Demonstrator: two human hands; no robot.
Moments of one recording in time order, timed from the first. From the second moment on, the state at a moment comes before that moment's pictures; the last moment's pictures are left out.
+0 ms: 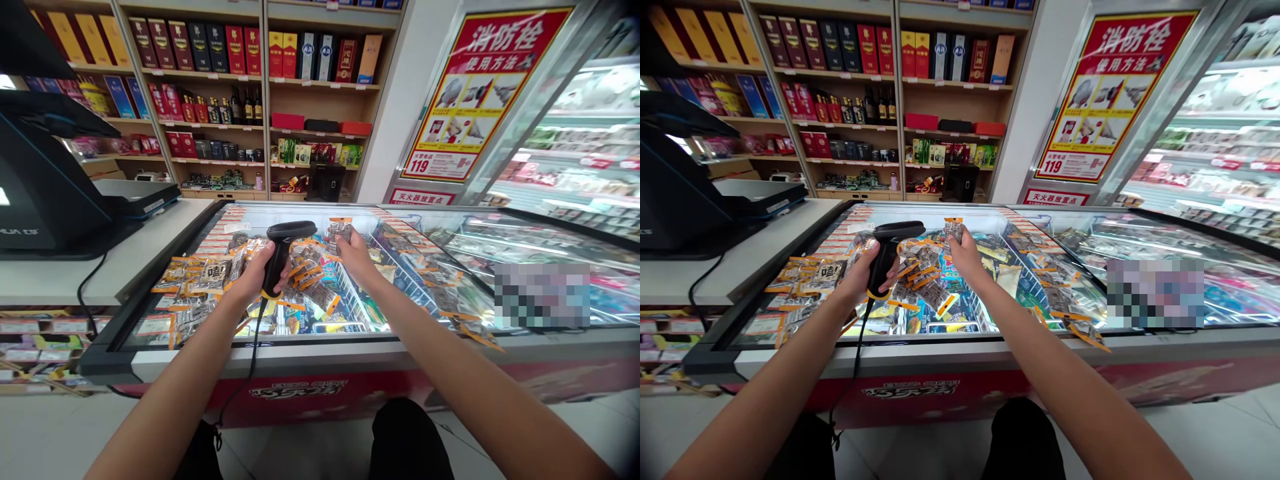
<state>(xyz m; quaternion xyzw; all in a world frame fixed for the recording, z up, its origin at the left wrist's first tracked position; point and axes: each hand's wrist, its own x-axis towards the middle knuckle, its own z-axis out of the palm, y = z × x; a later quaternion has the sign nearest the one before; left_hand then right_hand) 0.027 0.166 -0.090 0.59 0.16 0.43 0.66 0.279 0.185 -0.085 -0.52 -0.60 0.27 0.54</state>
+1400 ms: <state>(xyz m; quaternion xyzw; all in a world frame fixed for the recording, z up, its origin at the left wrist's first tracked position) 0.022 0.167 -0.078 0.51 0.17 0.55 0.64 0.422 0.172 -0.085 -0.88 -0.48 -0.04 0.07</state>
